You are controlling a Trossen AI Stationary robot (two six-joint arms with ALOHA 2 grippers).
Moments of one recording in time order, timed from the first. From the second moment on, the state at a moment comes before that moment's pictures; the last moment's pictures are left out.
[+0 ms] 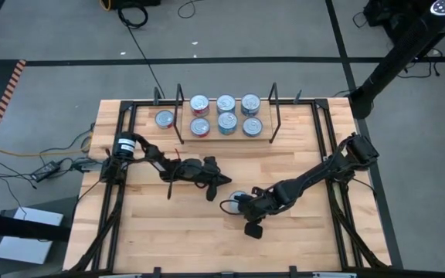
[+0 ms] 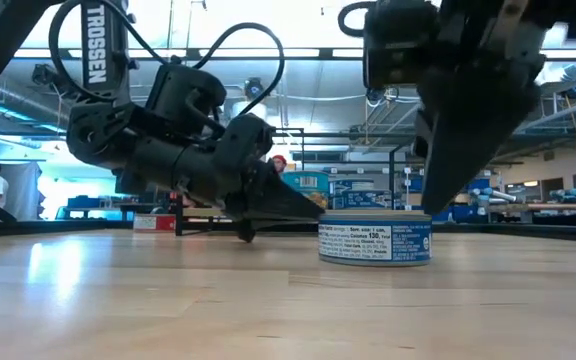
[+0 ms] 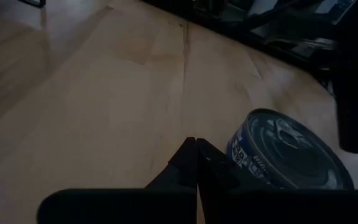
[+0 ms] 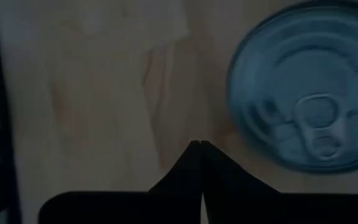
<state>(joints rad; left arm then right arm) -0.03 2.07 0.65 1.18 0.05 -0.37 0.42 1.80 1.09 -0.35 0.01 0.73</state>
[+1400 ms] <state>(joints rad) -0.08 2.07 0.86 0.73 0.11 -0.19 0.36 1.78 1.00 -0.21 0.08 0.81</state>
